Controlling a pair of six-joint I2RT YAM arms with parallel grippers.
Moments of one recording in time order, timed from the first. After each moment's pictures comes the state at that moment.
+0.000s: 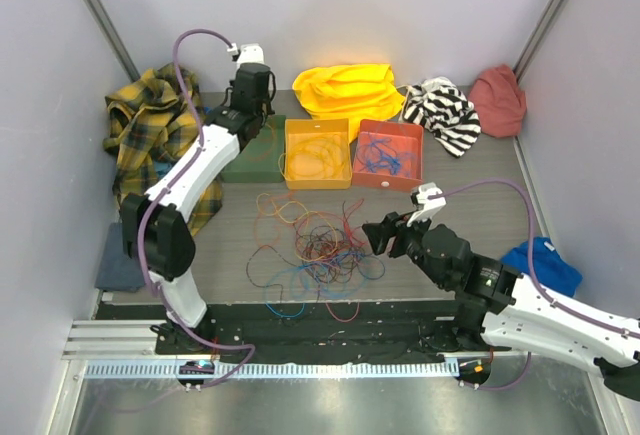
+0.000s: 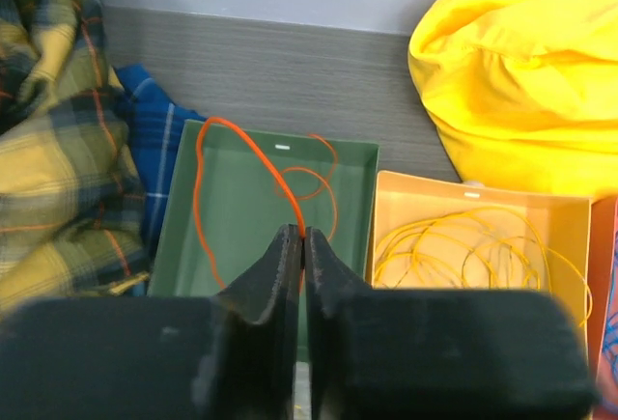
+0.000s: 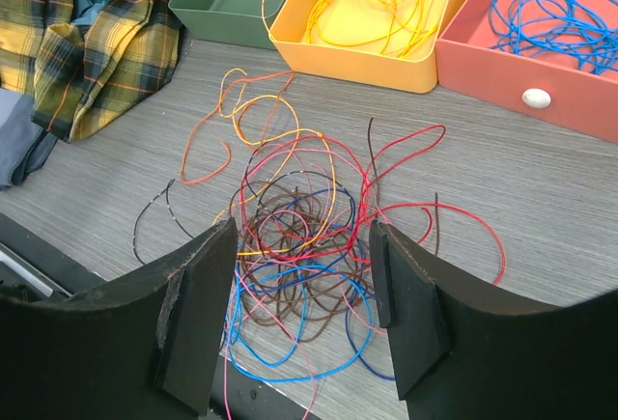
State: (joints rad) left arm -0.40 1.74 1.64 -0.34 -0.48 -0.24; right arm 1.05 0.64 0.57 -0.19 0.50 0.49
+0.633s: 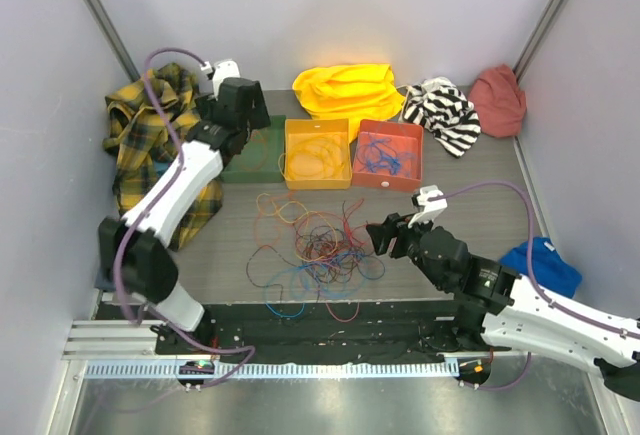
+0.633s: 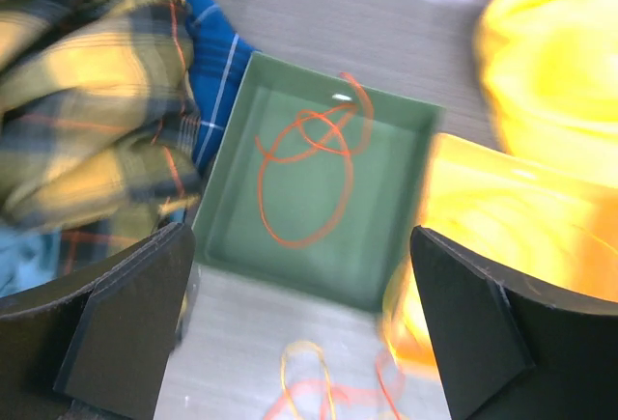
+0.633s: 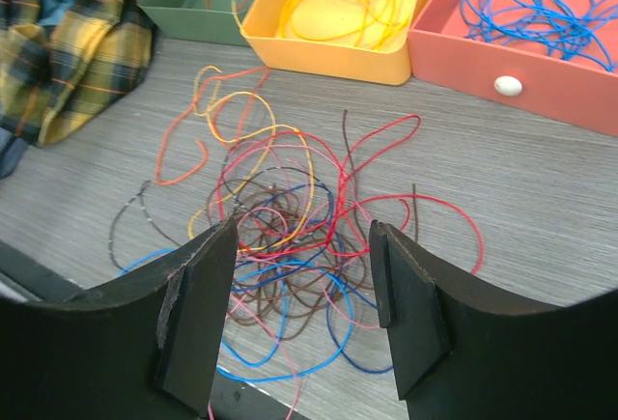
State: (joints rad) left arm -0.36 1.67 1.53 -0.42 -0.54 -0.38; right arm 1.05 0.62 0.54 -0.21 0.55 0.50
